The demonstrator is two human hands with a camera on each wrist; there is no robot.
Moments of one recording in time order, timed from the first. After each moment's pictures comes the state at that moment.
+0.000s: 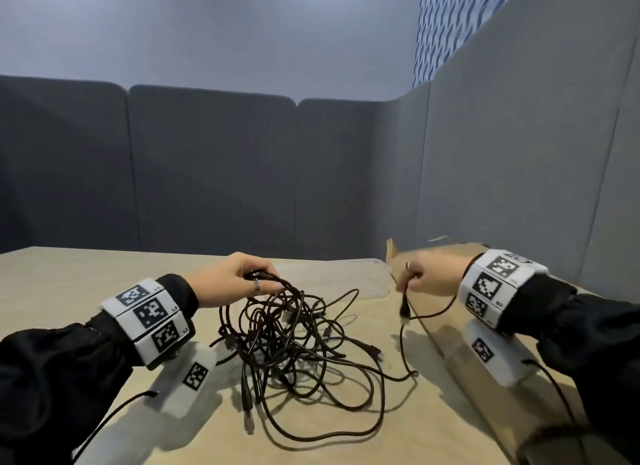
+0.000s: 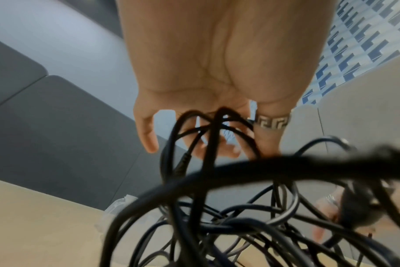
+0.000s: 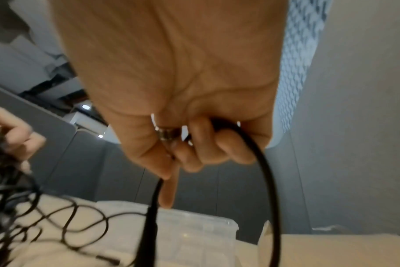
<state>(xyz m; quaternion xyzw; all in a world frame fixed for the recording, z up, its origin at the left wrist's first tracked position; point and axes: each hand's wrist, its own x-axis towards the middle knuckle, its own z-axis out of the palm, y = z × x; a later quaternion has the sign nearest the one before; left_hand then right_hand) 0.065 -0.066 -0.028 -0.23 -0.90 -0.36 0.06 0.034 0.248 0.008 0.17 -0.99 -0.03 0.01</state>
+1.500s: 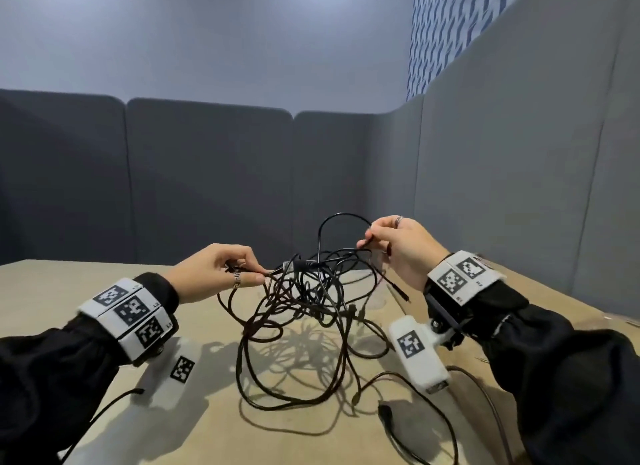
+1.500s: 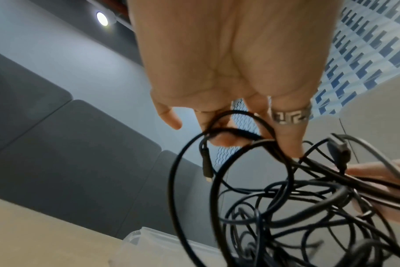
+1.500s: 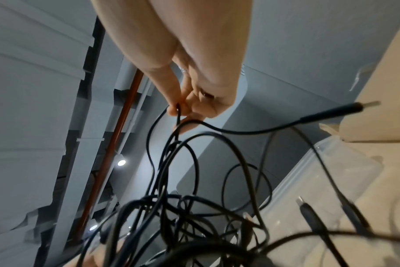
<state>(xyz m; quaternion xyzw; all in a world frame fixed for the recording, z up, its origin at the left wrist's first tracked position) 0.063 -0.085 -0.008 -0.23 -0.88 -0.38 0.15 0.044 0.204 0.025 0.17 -0.66 0.73 0.07</state>
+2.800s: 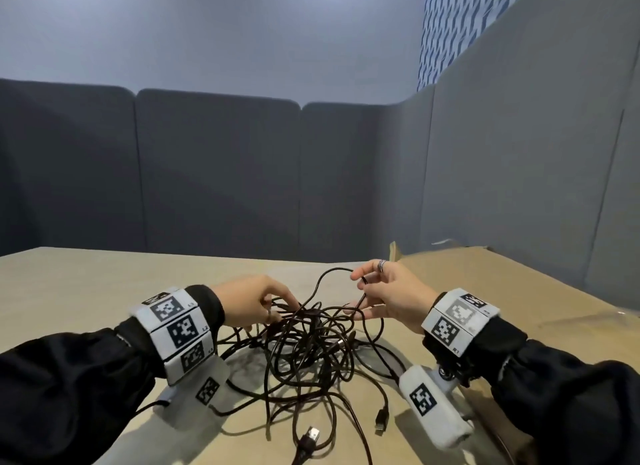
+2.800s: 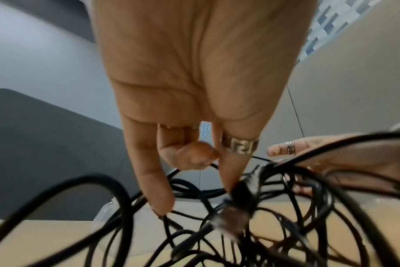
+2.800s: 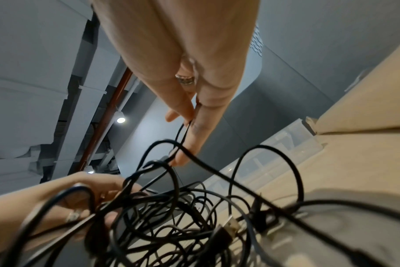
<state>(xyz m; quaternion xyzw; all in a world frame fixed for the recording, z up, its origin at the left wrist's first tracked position) 0.080 -0.036 -0.031 -0.15 -0.97 -0.18 0.01 0.051 0.197 -0.035 0.17 -0.76 0.63 -0.04</state>
